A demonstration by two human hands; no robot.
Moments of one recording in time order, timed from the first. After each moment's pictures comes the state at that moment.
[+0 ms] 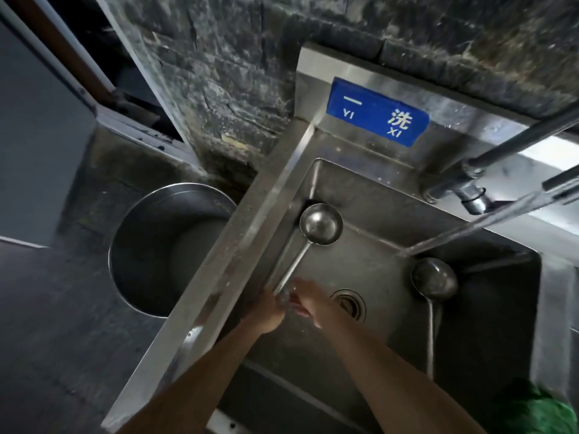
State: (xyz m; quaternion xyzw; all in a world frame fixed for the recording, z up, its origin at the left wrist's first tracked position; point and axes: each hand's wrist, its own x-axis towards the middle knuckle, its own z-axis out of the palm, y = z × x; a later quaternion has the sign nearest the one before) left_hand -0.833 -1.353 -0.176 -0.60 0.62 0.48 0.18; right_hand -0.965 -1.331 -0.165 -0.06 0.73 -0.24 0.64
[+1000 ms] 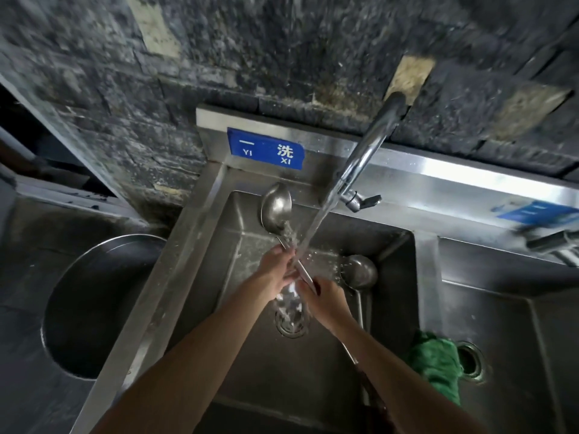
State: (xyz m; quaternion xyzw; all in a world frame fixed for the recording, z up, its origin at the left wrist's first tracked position) left_hand -1.016 -1.354 -0.033 -0.53 0.35 0.77 -0.08; right_hand -1.090 -1.224 -0.057 -0.32 0.85 -0.26 0.34
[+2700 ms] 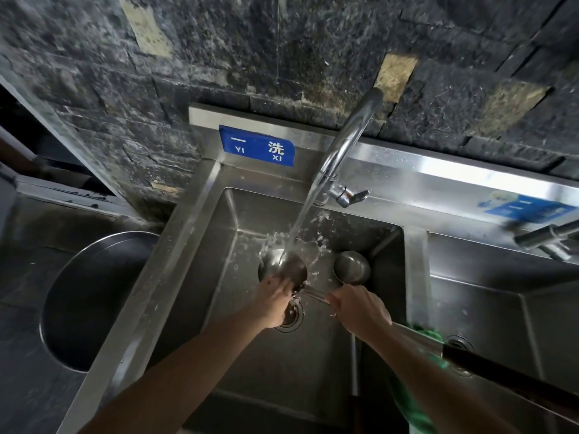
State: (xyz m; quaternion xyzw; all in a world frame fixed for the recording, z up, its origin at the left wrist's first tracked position) left_hand -0.983 -1.300 -0.089 -0.18 0.97 0.04 0.18; right_hand -1.130 -1.163 0.003 -0.44 0.86 0.01 0.26
